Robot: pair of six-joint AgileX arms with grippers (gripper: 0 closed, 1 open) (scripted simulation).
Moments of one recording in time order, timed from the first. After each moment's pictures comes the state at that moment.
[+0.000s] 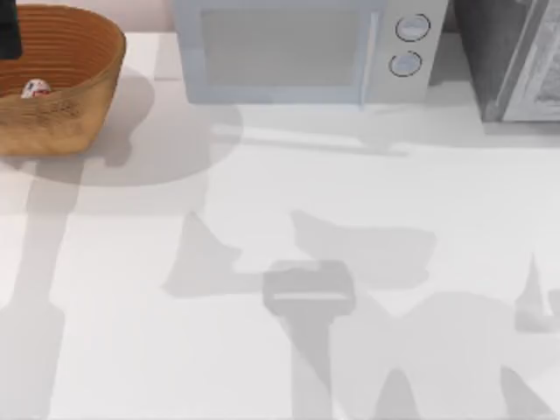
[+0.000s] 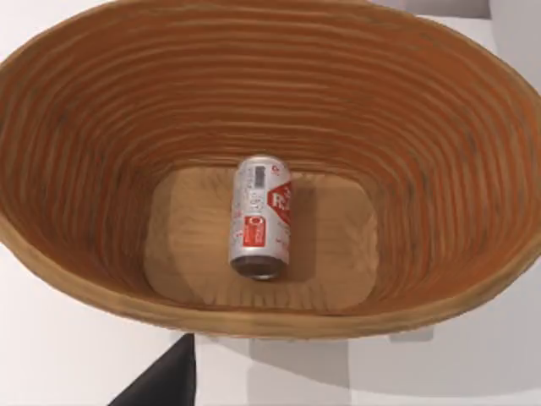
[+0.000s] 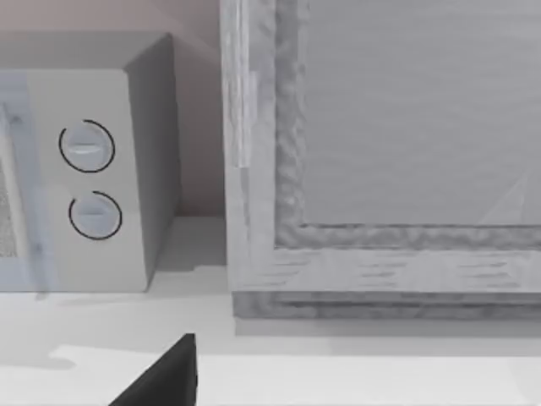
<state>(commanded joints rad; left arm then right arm) 0.03 1.39 1.27 -0.58 0.05 -0.03 0.00 0.00 0.00 0.00 0.00 0.00</state>
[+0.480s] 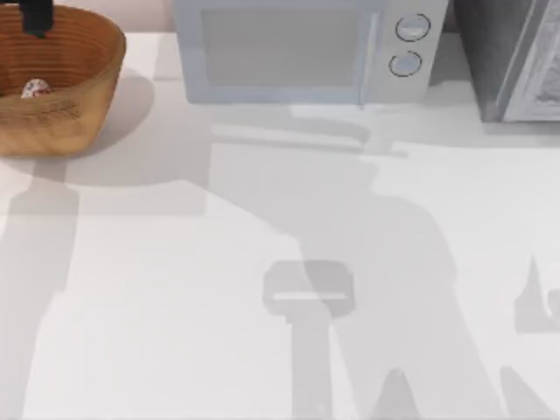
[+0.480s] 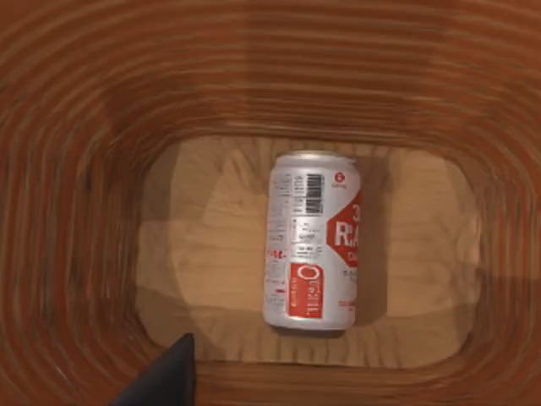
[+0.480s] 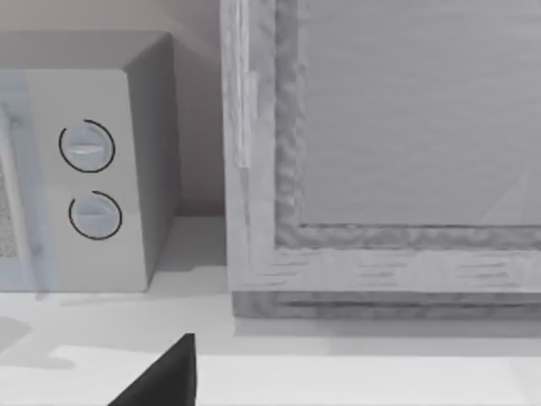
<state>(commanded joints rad) 0.06 2.10 1.98 -0.97 0.07 0.01 0.00 0.00 0.00 0.00 0.00 0.00</state>
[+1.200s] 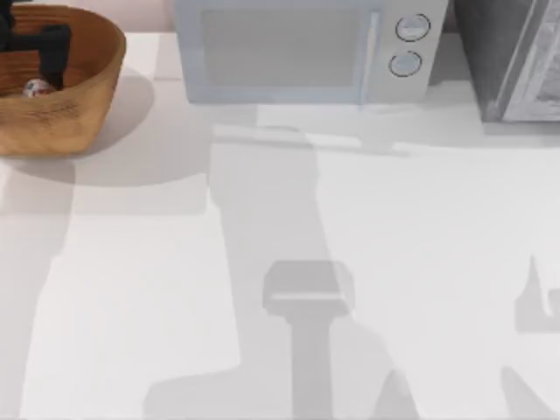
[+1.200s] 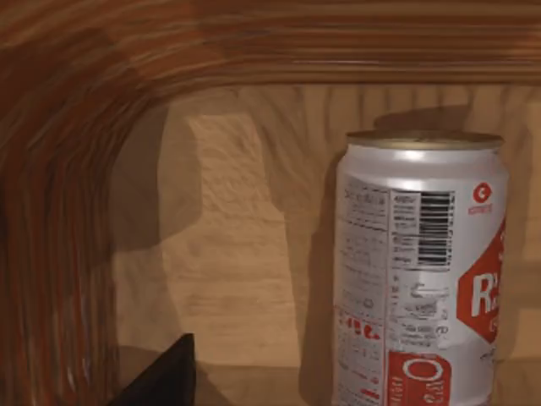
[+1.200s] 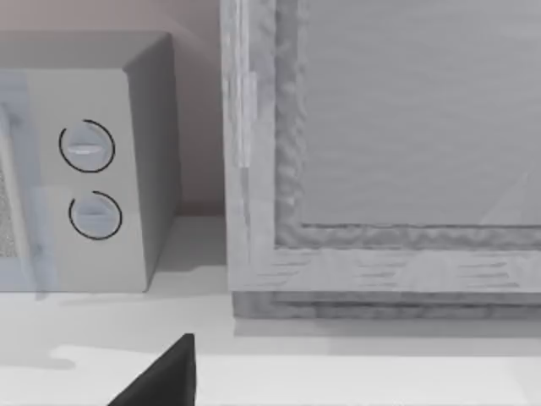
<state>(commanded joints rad) 0.09 2.57 2.51 -1.31 0.11 0.10 0.00 0.00 0.00 0.00 0.00 0.00</state>
